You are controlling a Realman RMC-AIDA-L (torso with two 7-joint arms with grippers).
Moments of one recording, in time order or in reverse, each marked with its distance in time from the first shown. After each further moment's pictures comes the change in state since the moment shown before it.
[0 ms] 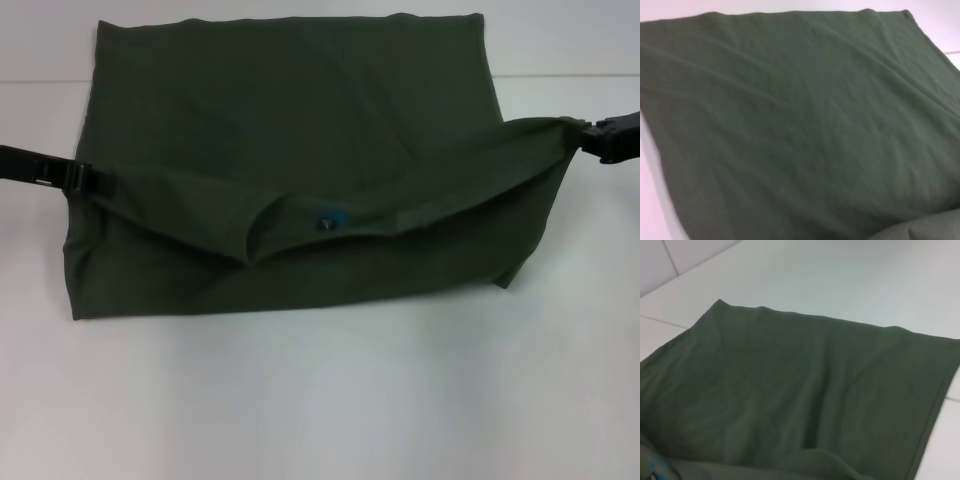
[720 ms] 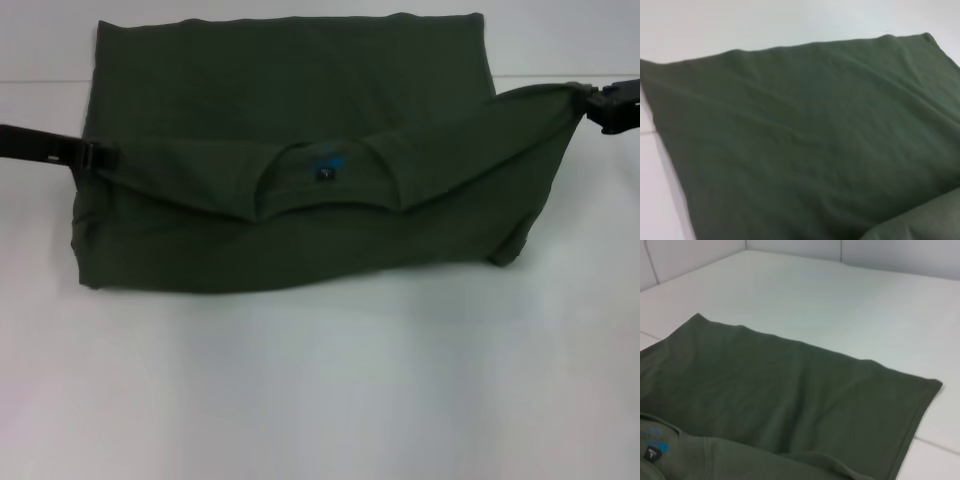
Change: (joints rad) left arm -0.016 -0.021 0.012 -0.023 -0.007 -0.137 0.033; right arm 0.018 0.010 -0.005 0.000 0.007 0.110 -0.087
